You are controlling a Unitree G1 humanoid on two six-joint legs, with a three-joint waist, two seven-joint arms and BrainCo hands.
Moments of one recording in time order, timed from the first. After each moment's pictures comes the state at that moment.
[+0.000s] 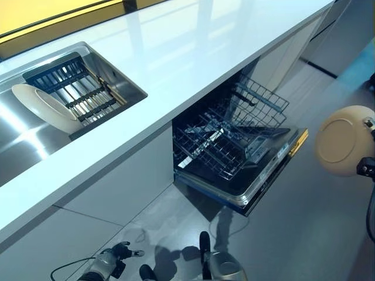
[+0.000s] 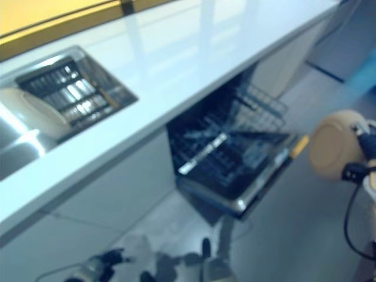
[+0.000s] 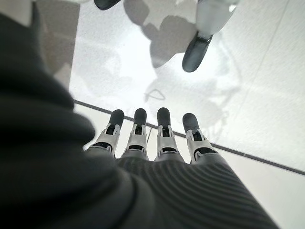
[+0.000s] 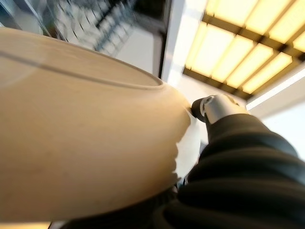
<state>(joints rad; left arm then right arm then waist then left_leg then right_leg) -0.10 0.35 -0.37 1.10 0.05 0.07 -0.07 -0.13 -0.95 -0.22 0.12 0.58 0.17 -0.27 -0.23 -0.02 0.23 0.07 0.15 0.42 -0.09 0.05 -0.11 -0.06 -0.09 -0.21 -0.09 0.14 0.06</state>
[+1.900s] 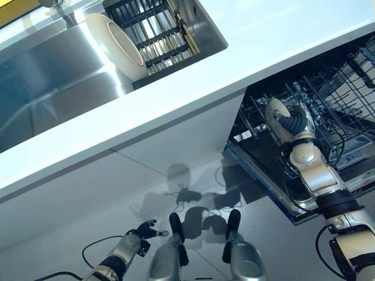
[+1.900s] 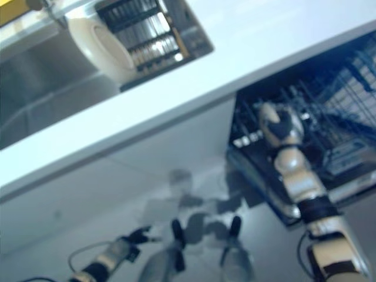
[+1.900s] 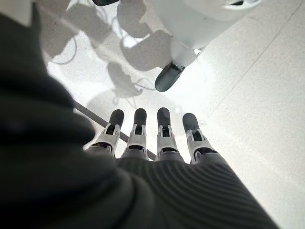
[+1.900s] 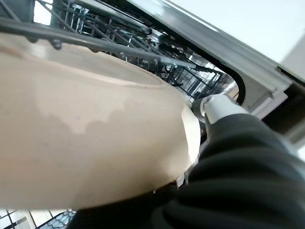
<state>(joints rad) -0.20 0.27 -0.41 1.01 0.05 0.06 -0.07 -0.59 -0.69 0.26 0.36 -0.07 0.19 -0.35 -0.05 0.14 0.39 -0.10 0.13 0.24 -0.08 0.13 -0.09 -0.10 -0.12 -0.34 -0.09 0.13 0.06</state>
